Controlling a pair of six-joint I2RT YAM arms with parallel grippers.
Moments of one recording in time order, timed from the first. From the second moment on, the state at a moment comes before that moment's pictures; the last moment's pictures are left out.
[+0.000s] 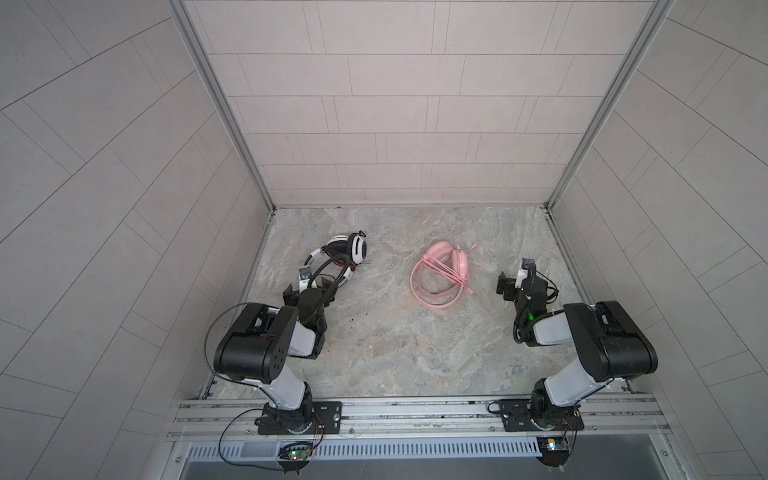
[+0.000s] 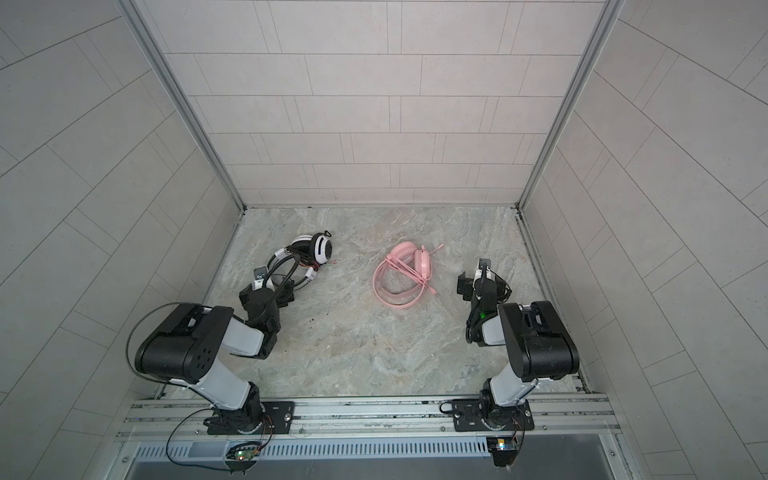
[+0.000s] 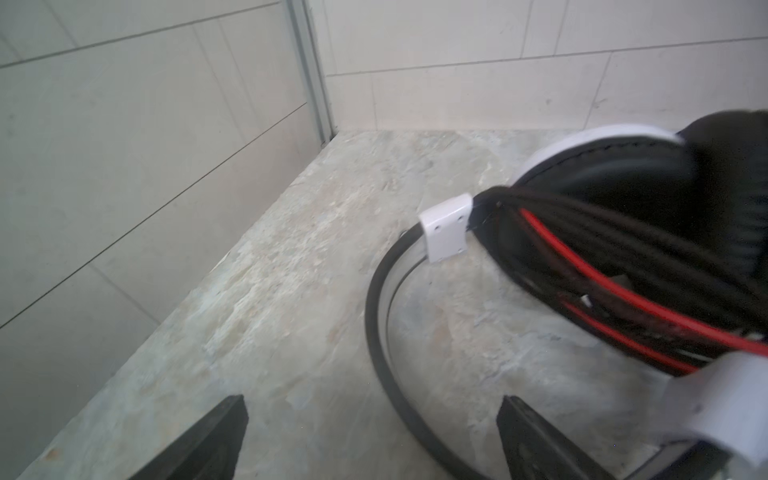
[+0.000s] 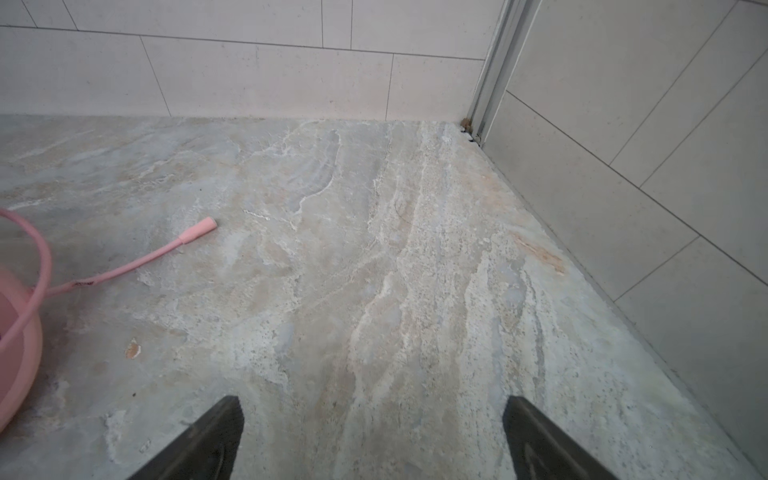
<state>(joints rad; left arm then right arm) -0.12 1.61 0.24 1.08 -0.46 0.00 0.00 1.58 0.32 0.94 0.28 0.01</state>
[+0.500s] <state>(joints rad) -0.12 1.61 0.36 0.90 -0.54 -0.01 0.01 1.58 0.33 0.94 0.28 -0.01</state>
